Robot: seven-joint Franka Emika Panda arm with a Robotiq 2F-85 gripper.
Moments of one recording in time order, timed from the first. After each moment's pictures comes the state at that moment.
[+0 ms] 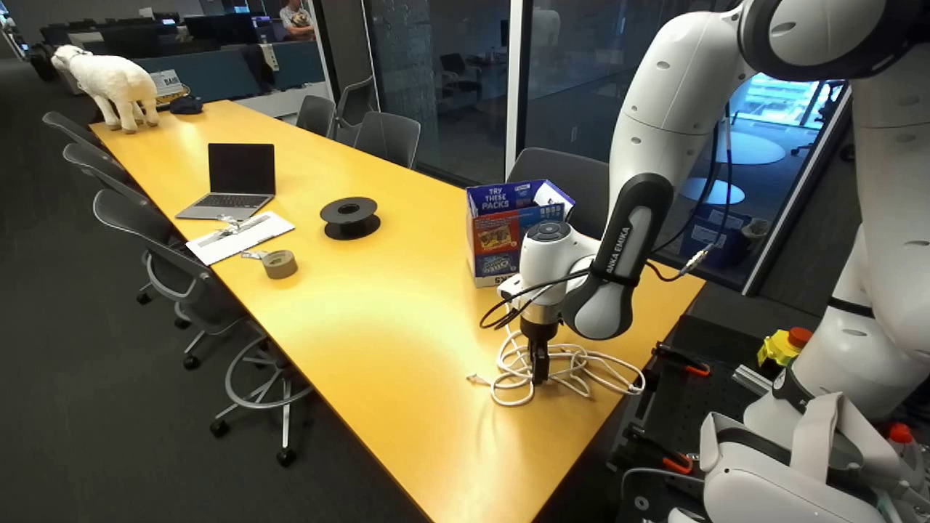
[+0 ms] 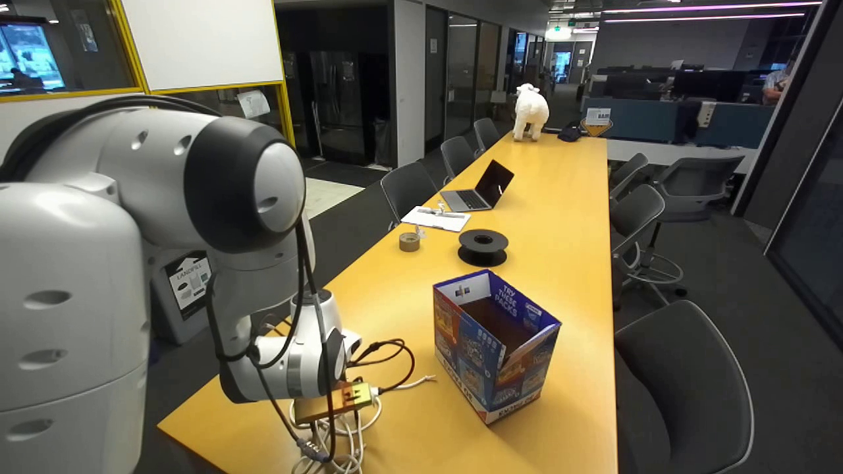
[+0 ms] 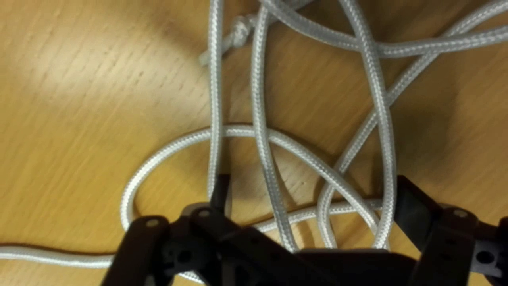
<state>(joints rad) 0.08 0.44 0.03 -2.53 -0.26 2.99 -0.26</state>
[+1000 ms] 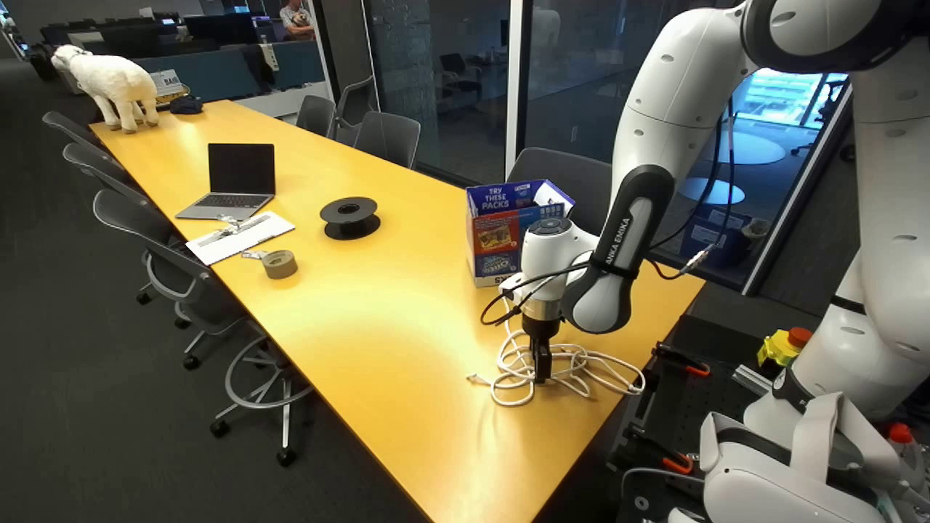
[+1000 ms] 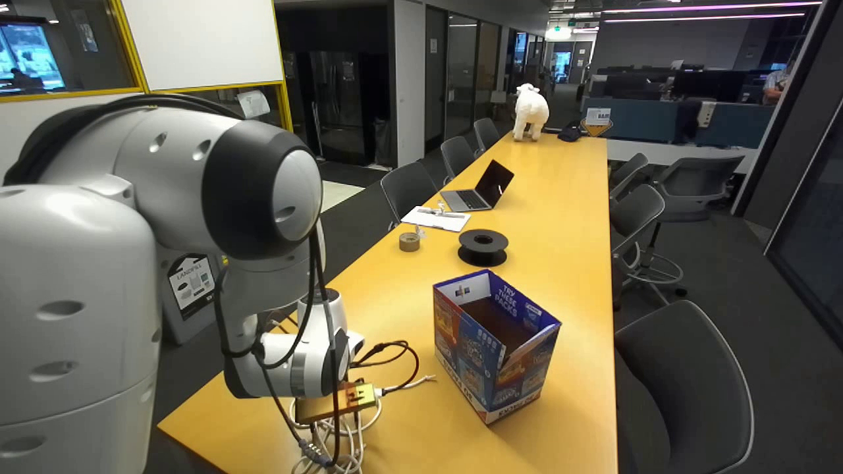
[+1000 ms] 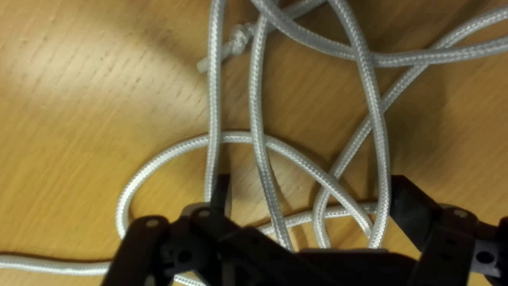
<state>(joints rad) -0.04 0.44 0.13 -2.53 -0.25 2.96 -0.31</state>
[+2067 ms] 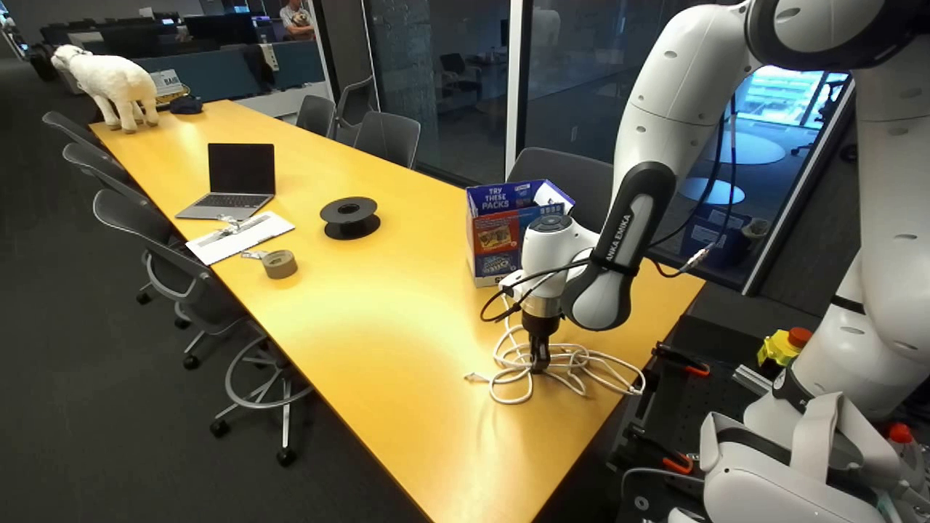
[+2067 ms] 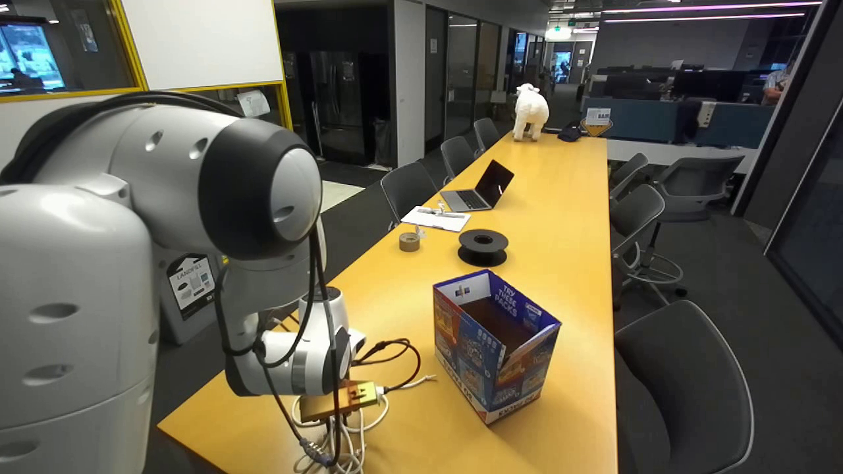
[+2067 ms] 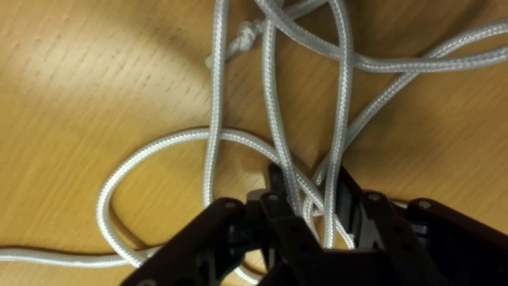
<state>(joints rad) -0.05 0.42 0.14 -2.54 -0.25 2.95 -0.32</state>
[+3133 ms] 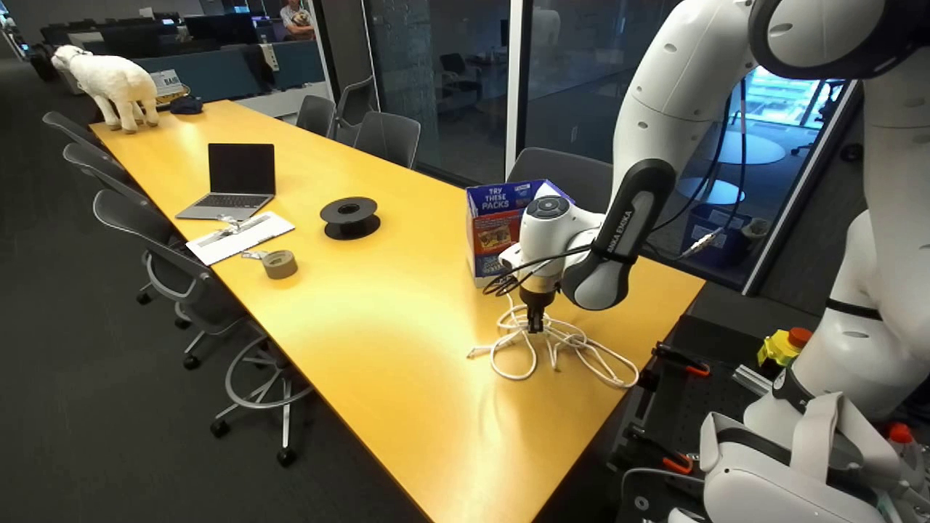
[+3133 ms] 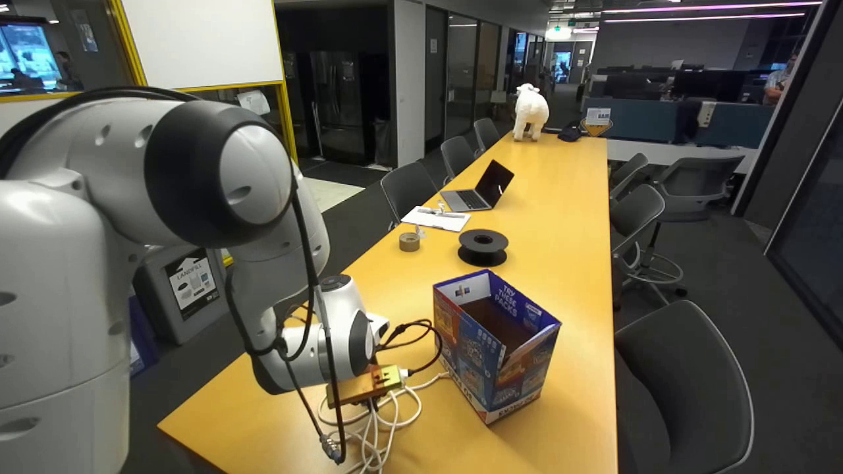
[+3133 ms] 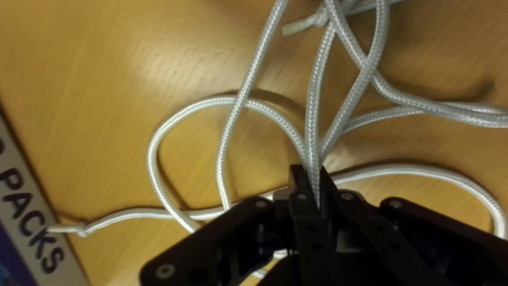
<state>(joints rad) 0.19 0.41 -0.20 -2.48 -0.41 2.96 -0.15</state>
